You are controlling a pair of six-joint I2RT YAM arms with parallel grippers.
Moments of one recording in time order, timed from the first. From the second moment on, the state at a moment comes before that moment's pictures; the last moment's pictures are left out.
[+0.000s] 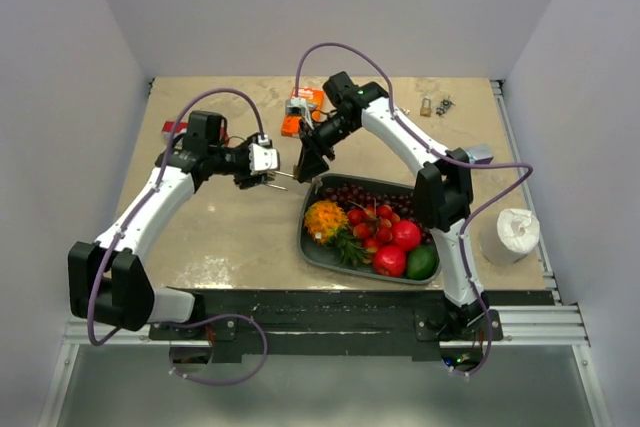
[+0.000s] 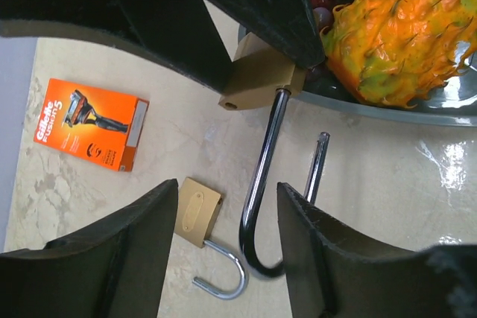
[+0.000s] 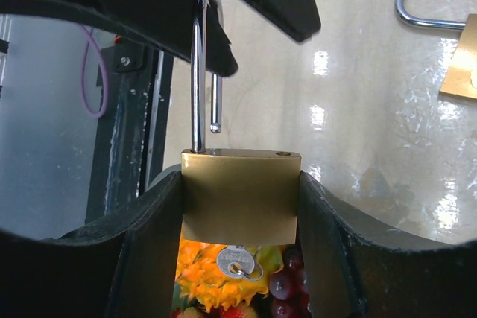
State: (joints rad) left arm -0.21 1.35 1.08 -0.54 0.80 1.12; right arm 0.56 2.23 2.14 -1.13 -1.05 -0.60
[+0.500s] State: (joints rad) left arm -0.31 1.24 0.93 -0.38 0.67 1.02; right arm 0.57 2.23 2.18 -1.15 -1.10 -0.60
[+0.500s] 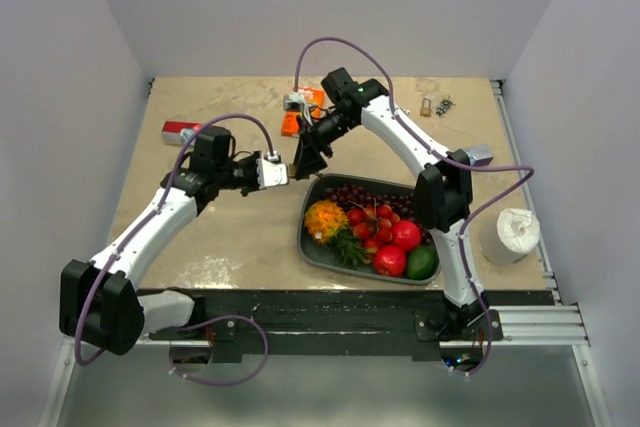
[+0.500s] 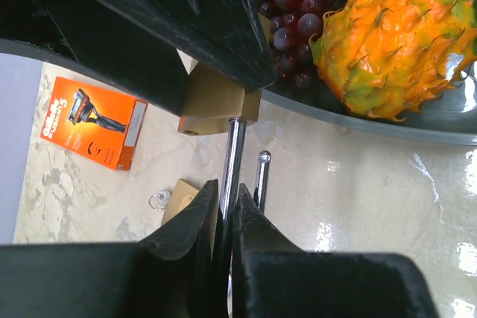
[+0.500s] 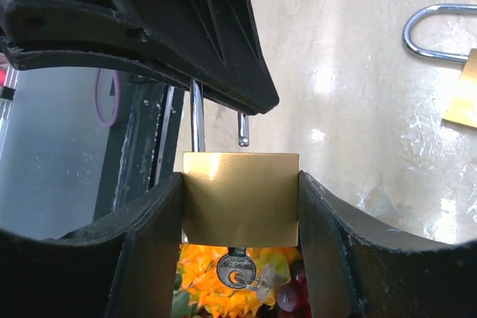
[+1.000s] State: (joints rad) left arm -0.17 1.18 0.98 -0.49 0.70 0.77; right arm 0.51 2.07 2.02 -0.83 -1.13 -0.44
